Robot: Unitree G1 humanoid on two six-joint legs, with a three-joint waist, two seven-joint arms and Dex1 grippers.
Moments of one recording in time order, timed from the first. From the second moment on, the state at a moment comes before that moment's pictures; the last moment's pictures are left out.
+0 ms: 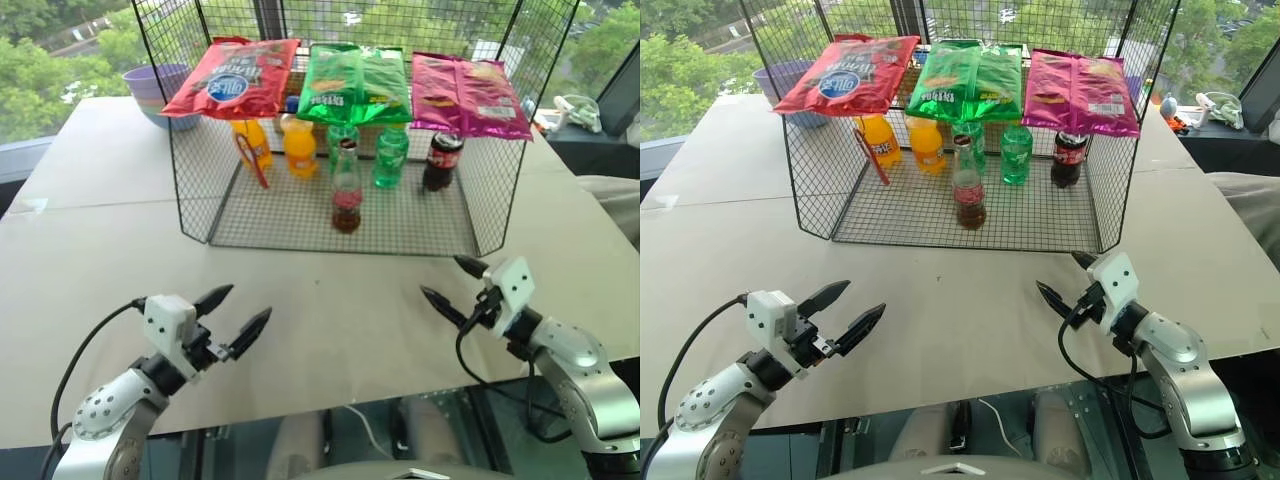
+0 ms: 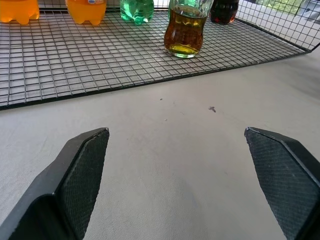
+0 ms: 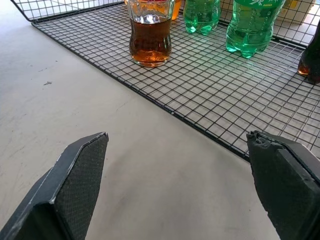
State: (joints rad) left arm 0.39 0.48 0.31 -0.43 -0.52 0.19 -0.72; right arm 0.09 -0.47 -0.01 -0.42 0.33 0.29 0.60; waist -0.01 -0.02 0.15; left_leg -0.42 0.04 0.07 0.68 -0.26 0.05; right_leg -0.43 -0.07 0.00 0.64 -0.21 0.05
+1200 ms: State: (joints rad) left arm -0.49 0.47 0.24 0.07 -0.47 0.38 -0.45; right arm 0.04 -0.43 0.01 -0.65 0.47 0.14 0.68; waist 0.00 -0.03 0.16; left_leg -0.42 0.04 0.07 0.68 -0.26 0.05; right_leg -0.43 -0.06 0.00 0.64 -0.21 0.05
